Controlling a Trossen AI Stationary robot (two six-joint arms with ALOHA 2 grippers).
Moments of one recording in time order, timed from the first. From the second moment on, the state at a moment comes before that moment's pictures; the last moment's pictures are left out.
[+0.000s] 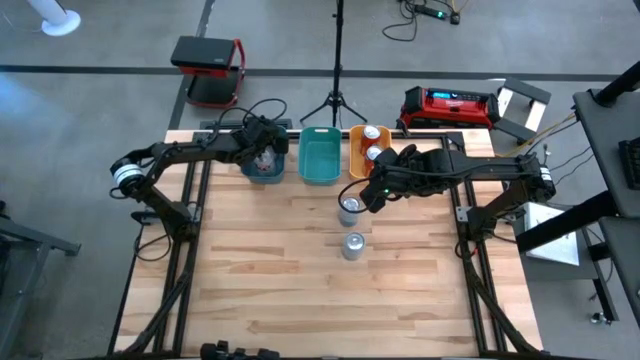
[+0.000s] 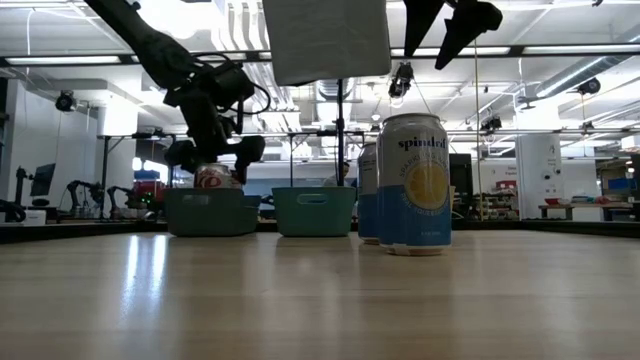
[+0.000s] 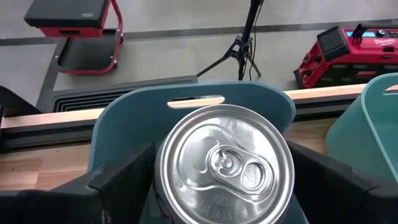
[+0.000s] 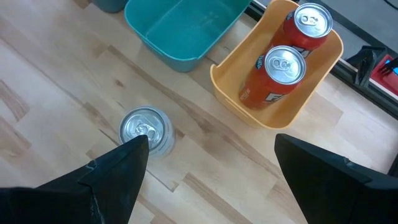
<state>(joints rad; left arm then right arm) 0.66 1.56 0.90 -0.20 -0.55 -0.61 0.03 1.53 1.60 -1.28 0.45 0.82</state>
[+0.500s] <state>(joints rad) 0.66 1.55 0.90 -0.21 -0.54 -0.61 0.03 1.53 1.60 -1.28 0.45 0.82</state>
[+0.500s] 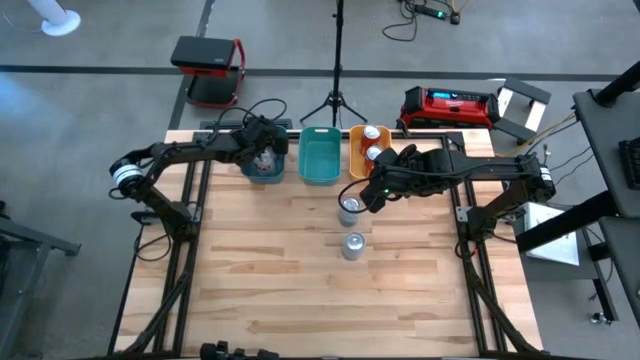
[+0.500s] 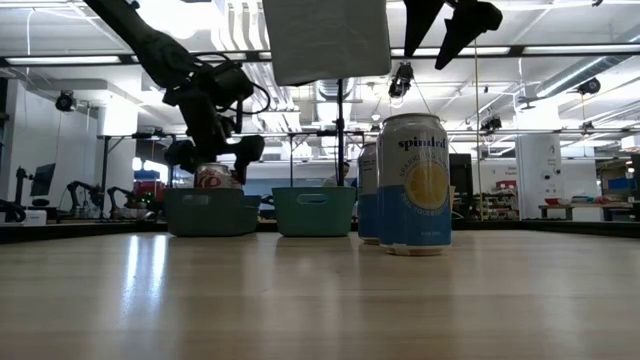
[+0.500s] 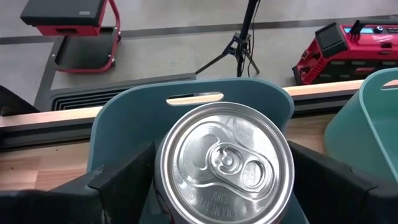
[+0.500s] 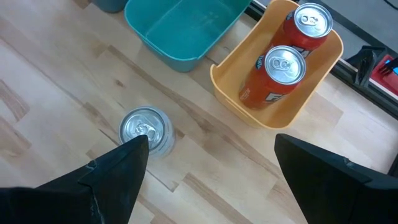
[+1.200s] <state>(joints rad) 0.68 1.52 0.90 -0.24 -0.49 -0.59 0.03 1.53 1.60 -1.27 0.45 0.82</state>
